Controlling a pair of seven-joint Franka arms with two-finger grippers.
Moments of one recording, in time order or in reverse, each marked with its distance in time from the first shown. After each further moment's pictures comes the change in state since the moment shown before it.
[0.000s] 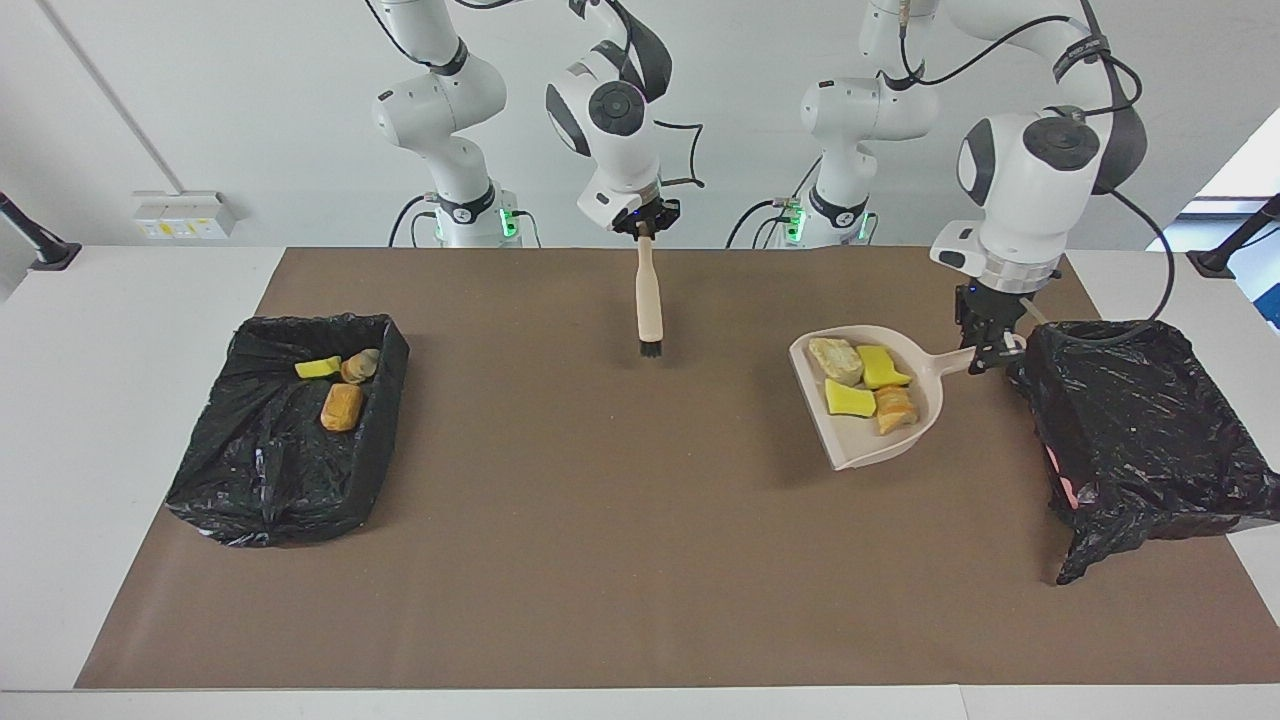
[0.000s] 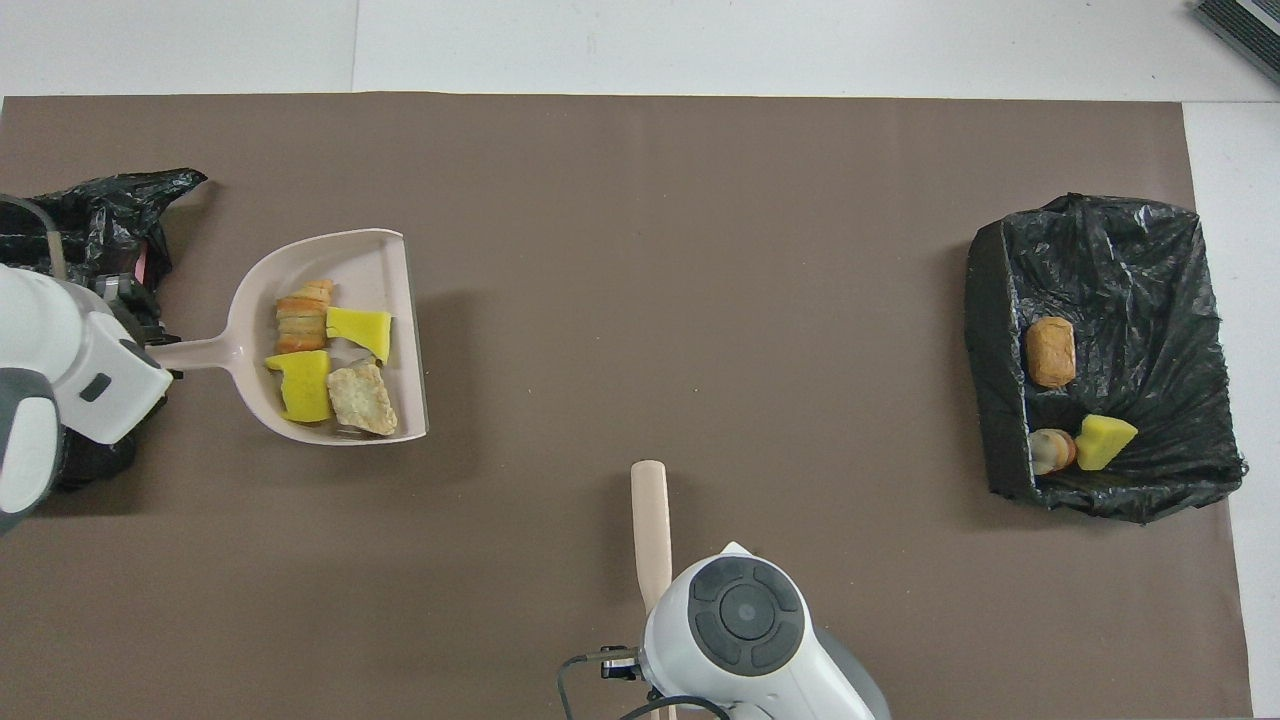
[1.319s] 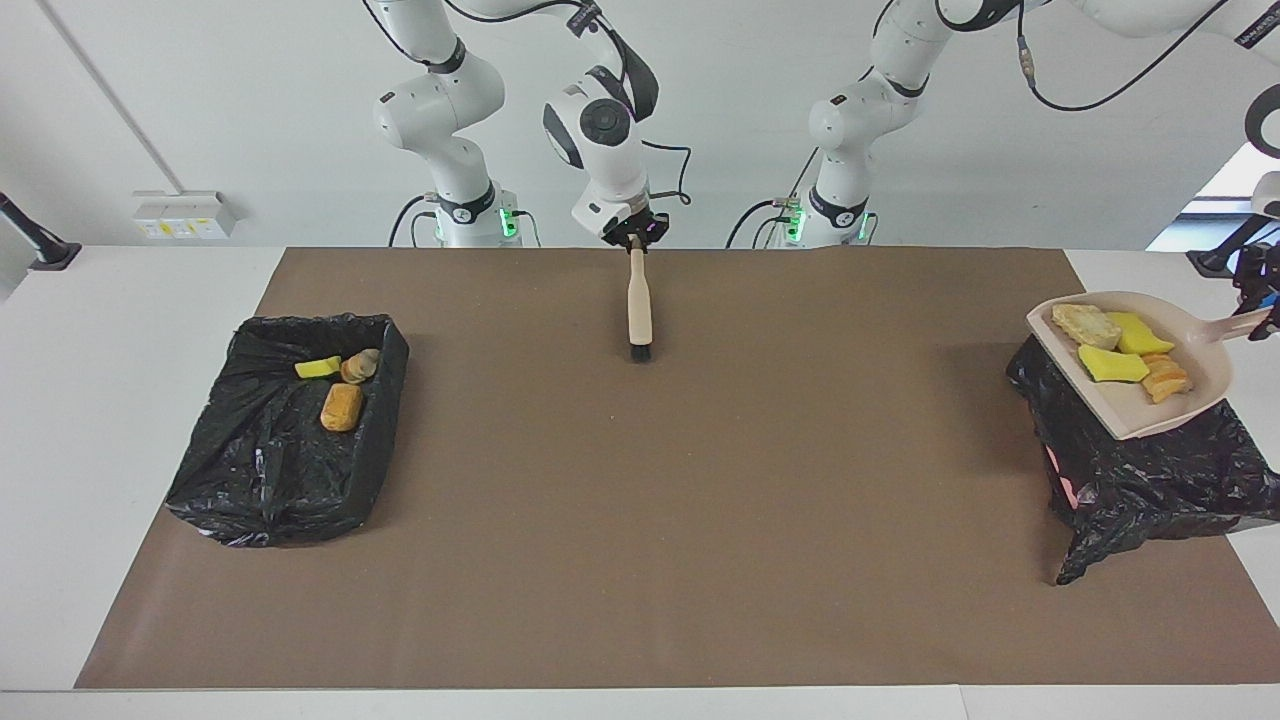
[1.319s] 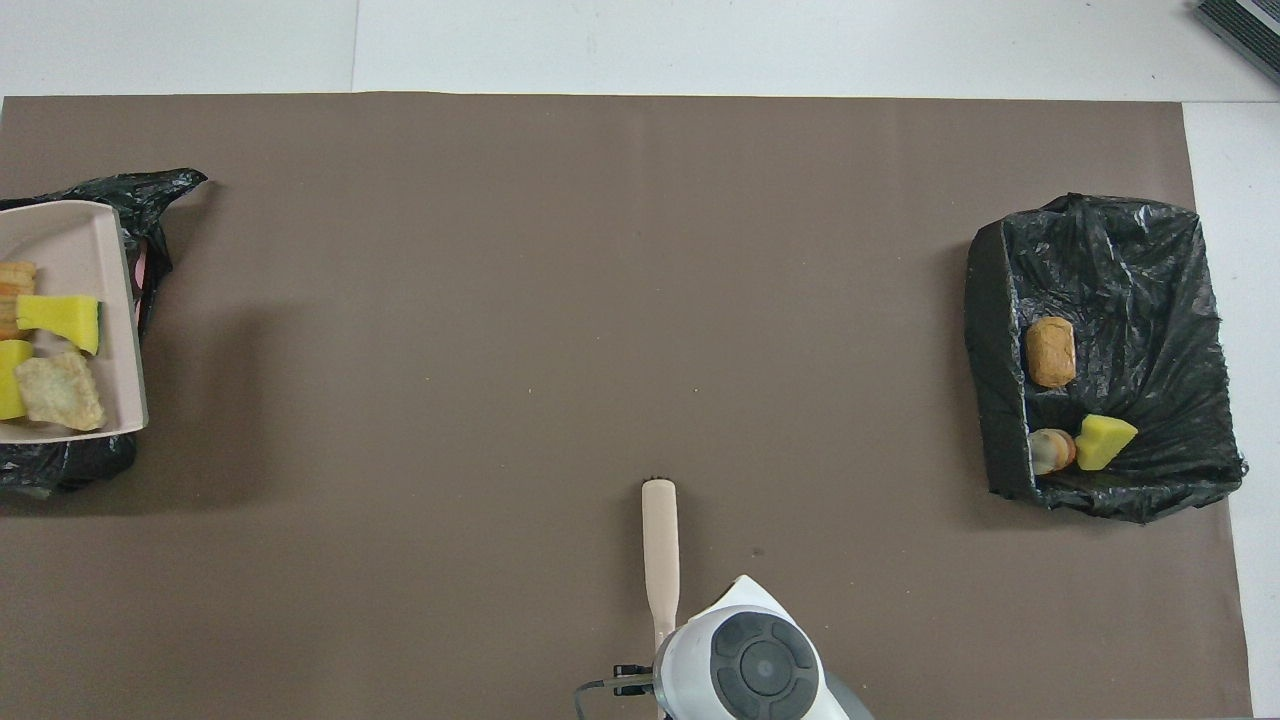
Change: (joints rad) left arm 0.537 0.415 0.004 0.662 -0.044 -0.126 0.730; right arm 0.067 -0.036 -0.002 -0.182 0.028 0.234 -0.001
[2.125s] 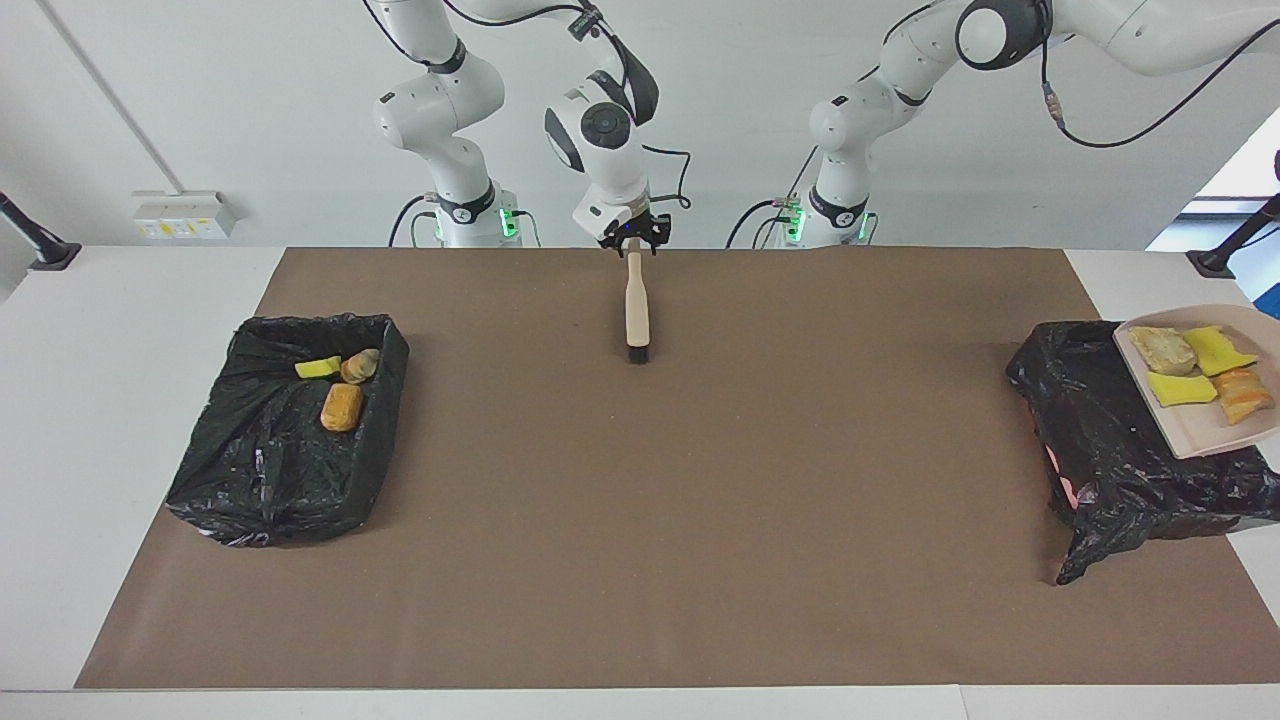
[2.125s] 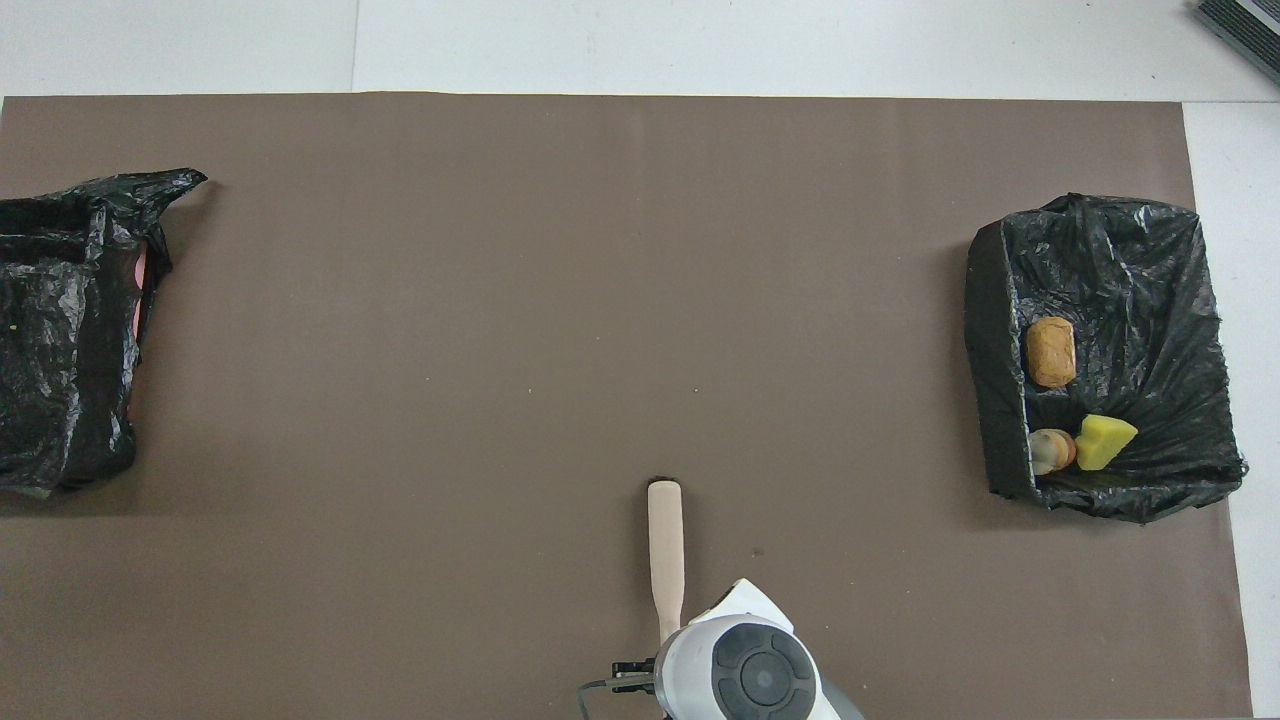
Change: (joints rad) left arm -0.061 0.053 -0.030 0.038 0.589 0.105 -0.264; right arm -0.063 0.046 -0.014 0.132 -0.059 0.010 0.001
